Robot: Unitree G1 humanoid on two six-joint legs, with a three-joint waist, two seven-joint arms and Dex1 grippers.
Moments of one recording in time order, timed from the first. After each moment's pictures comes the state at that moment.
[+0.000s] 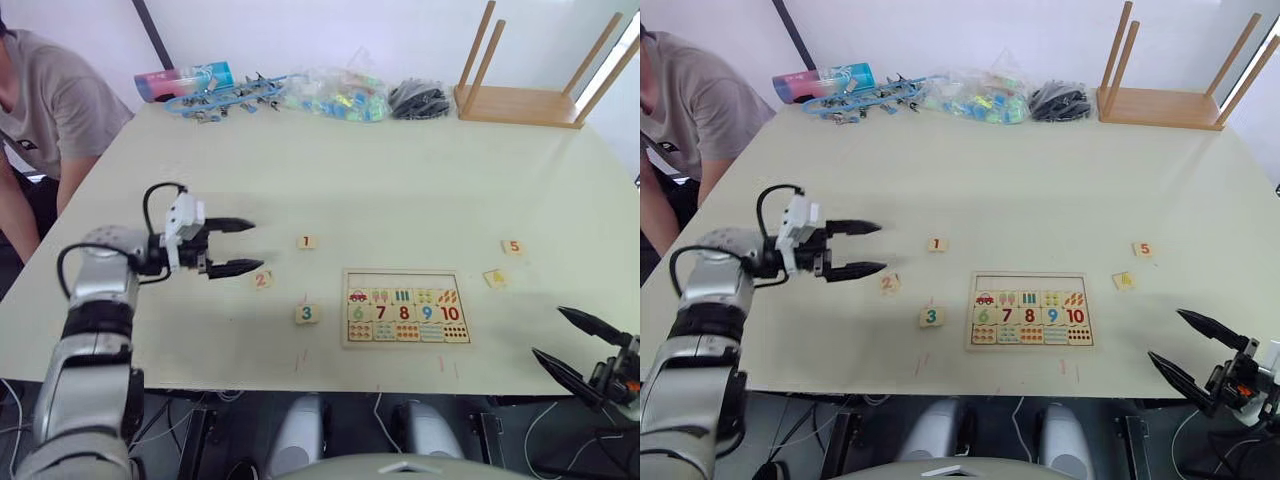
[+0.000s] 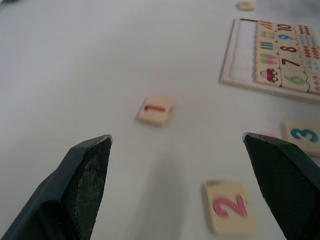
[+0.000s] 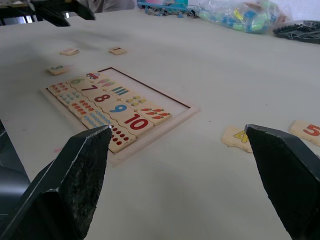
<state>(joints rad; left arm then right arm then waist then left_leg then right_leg) -0.72 0.73 0.00 0.82 -0.25 -0.18 -1.58 0.40 -0.53 -0.51 0.02 0.68 -0.24 1.35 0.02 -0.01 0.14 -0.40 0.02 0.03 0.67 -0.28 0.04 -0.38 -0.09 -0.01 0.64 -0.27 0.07</state>
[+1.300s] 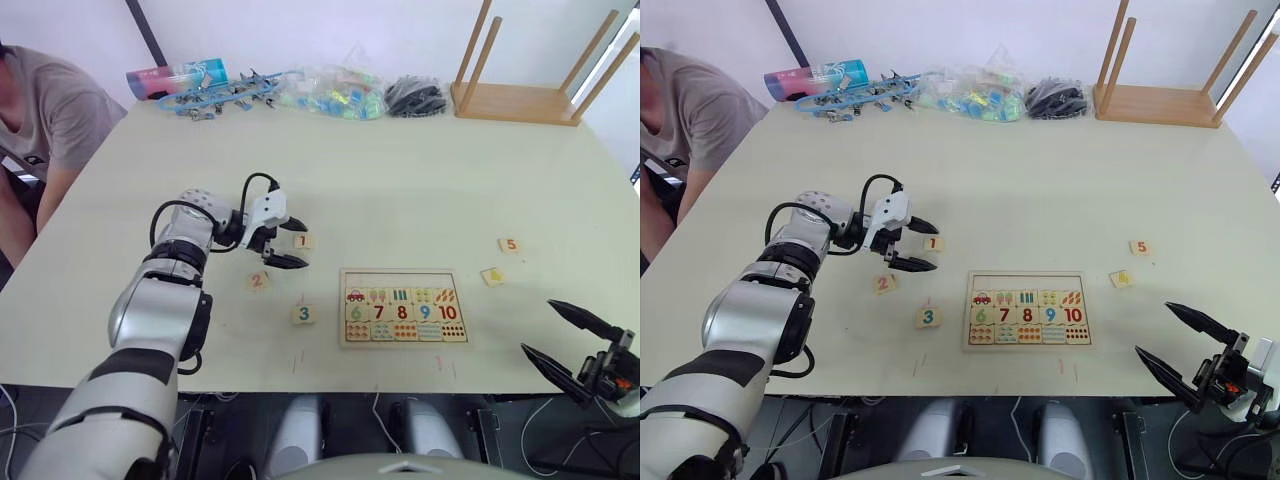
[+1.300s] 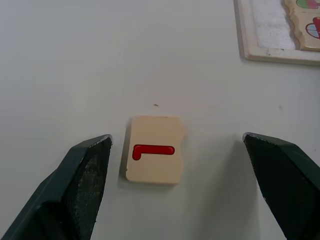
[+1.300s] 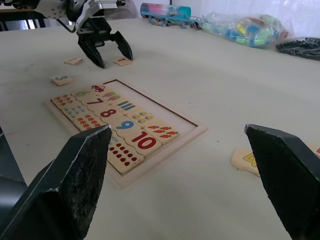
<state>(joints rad) -1.07 0.54 -0.18 1.32 0.10 -0.39 -1.48 0.42 -0.51 -0.48 -0.08 0.68 -0.24 1.29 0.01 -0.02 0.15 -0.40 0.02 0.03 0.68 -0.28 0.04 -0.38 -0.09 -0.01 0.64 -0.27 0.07</state>
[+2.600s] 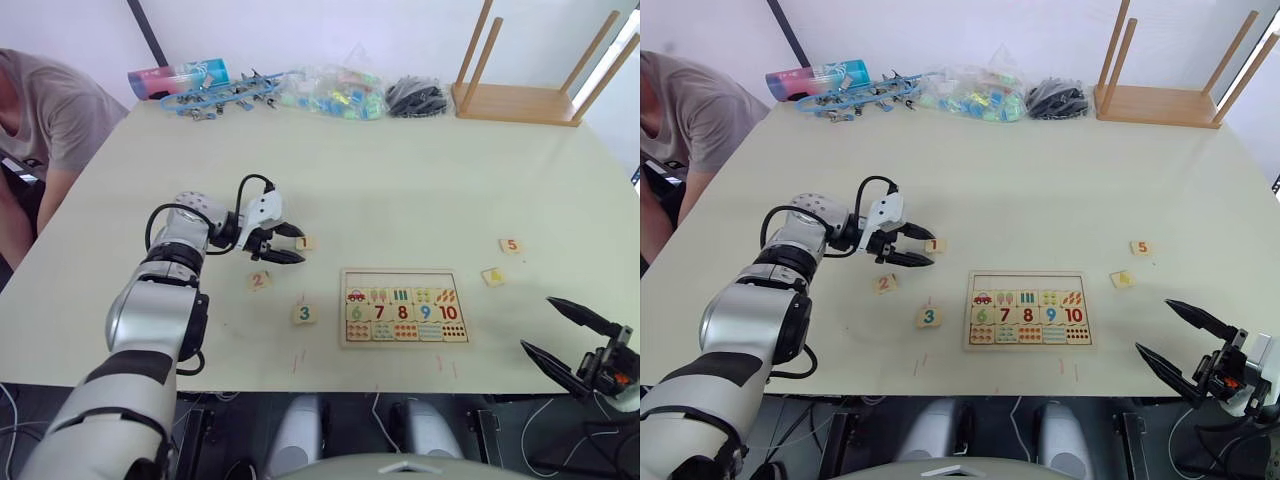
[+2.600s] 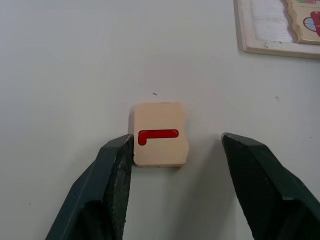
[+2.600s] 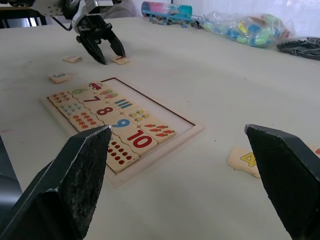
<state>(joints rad) -1.06 0.54 -0.13 1.33 0.14 -0.40 -1.48 0.38 -0.52 -0.48 -0.04 0.67 -0.25 1.32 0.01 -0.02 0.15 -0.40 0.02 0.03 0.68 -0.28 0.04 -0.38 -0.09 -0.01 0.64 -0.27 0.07</state>
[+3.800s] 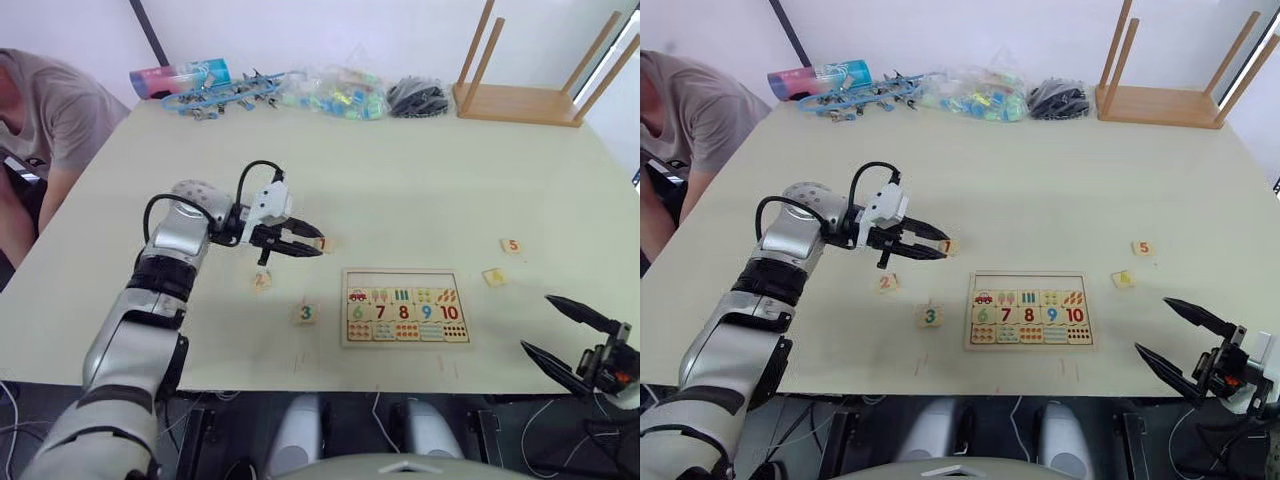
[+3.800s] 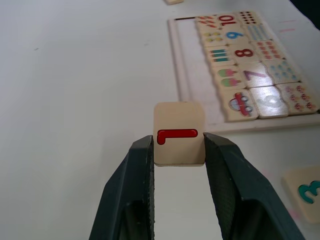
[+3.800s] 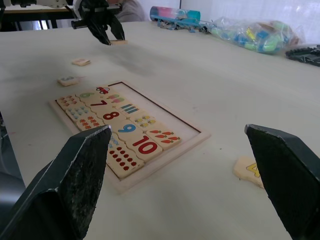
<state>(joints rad) -0.80 0.64 -0.25 0.50 -0.18 -0.04 -1.53 0.36 -0.53 -0.48 -0.03 0.68 -0.24 1.35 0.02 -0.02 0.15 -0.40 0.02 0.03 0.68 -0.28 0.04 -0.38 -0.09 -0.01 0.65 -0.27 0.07</state>
